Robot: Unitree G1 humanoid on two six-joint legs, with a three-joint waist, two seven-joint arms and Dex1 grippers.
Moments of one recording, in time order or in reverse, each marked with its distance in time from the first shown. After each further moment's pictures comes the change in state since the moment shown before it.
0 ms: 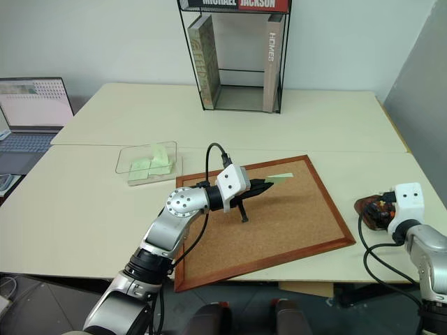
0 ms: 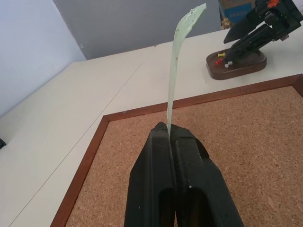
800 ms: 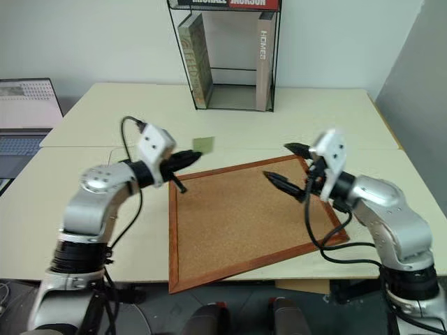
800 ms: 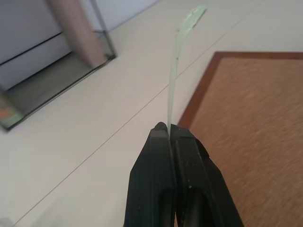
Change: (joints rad) left arm -0.019 0.375 0.329 -0.108 -0.162 0.439 0.031; right arm -0.392 0.072 0.380 -0.297 0.238 -0.076 0.367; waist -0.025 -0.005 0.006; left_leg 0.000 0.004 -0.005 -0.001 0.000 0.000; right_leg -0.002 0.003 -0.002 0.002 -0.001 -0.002
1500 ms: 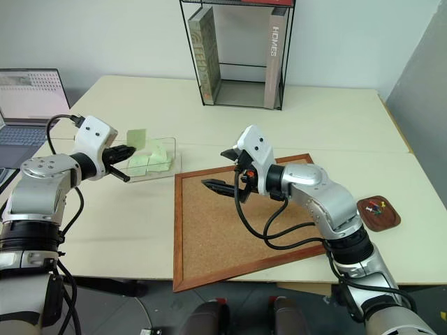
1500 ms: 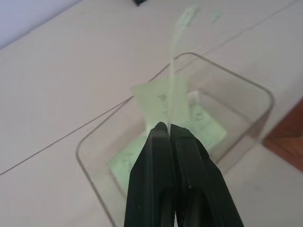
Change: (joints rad) left arm -0.131 0.204 0.030 0.468 0.103 -0.108 0.079; right arm -0.231 0.238 0.249 0.183 -0.091 0.098 -0.032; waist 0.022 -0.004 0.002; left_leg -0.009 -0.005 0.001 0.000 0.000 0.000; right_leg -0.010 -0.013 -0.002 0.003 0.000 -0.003
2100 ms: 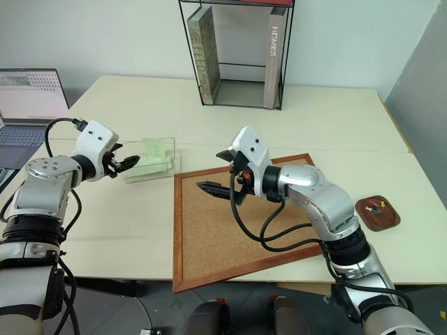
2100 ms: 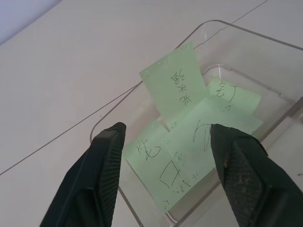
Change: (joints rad) left arm -0.032 -0.003 -0.037 0.115 0.048 -0.104 -0.007; right arm 0.000 0.027 0.004 -0.017 -0.002 0.020 -0.001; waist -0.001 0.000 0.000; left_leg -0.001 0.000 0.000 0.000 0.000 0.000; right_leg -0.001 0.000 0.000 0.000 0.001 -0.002
